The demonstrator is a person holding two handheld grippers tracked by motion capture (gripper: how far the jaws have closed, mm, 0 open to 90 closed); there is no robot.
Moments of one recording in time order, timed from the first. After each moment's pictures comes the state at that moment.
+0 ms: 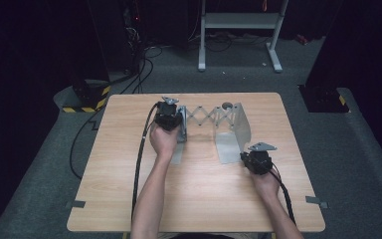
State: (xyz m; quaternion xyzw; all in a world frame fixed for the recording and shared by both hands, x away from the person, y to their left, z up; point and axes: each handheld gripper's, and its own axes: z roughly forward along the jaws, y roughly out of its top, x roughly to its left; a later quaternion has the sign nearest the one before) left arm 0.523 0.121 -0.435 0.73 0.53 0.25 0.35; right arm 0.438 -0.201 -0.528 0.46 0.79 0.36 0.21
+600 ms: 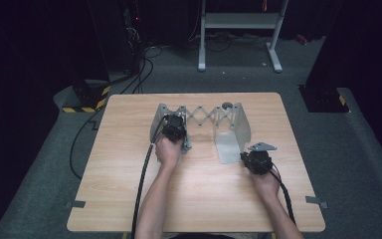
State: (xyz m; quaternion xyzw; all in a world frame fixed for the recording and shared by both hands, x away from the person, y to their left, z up) left arm 0.532 0.113 -0.489 0.76 0.55 0.22 0.29; right arm 0.438 -0.201 -0.528 0.46 0.79 0.36 0.21
